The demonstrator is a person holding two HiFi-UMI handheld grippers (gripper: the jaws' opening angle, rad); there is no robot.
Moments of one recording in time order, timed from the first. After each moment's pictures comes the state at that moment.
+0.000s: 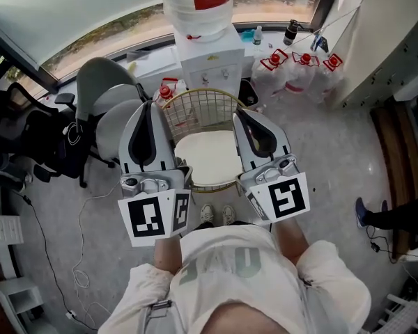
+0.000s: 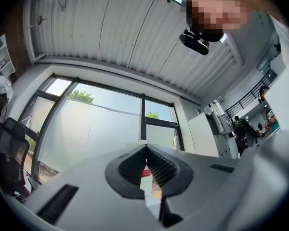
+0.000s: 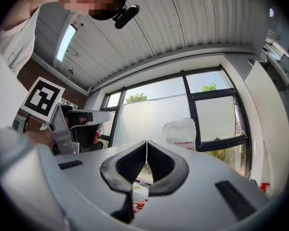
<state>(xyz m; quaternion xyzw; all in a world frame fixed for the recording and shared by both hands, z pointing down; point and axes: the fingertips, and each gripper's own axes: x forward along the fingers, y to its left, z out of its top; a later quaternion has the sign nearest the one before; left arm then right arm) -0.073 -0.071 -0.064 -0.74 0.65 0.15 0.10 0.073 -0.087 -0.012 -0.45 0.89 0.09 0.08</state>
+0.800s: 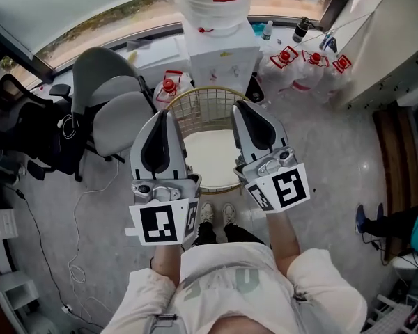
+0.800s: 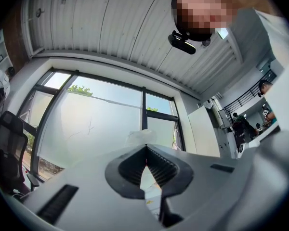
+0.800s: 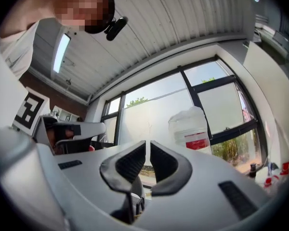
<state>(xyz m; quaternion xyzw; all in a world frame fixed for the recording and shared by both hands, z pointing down) -0.106 -0.112 -0.011 -0.75 0.64 0.12 0.09 0.020 -0.150 0.022 -0.42 0.90 0.05 0.13</state>
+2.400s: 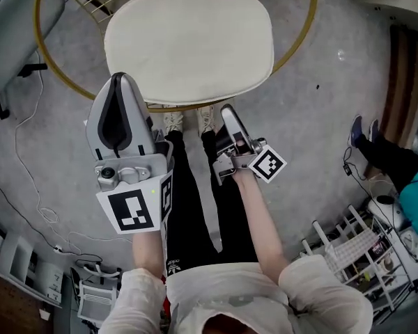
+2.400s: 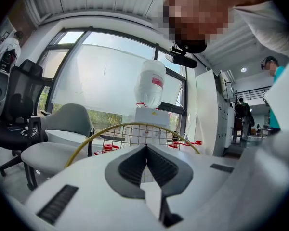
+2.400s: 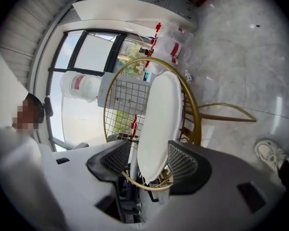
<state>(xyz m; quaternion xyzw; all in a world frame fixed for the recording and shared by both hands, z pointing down) -0.114 -0.113 0.428 -0.74 0.66 0.01 -0.10 0.087 -0.005 0.621 -0.45 0.60 -0.63 0.20</state>
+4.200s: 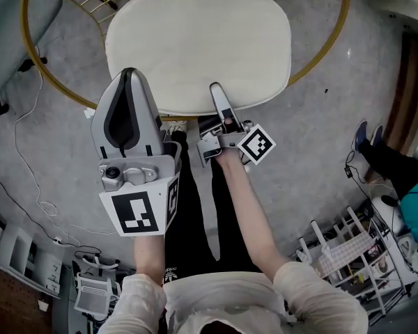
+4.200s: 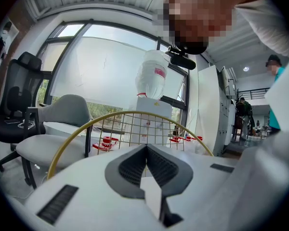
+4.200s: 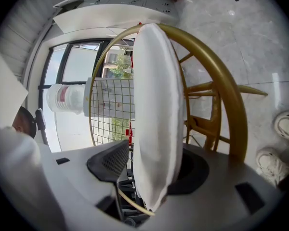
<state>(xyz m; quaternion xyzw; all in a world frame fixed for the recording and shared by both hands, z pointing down) -0.114 -0.140 0.468 -0.75 0.65 -0.01 -0.13 0.041 -0.067 0.678 -0.44 0.54 -0.66 0.27</state>
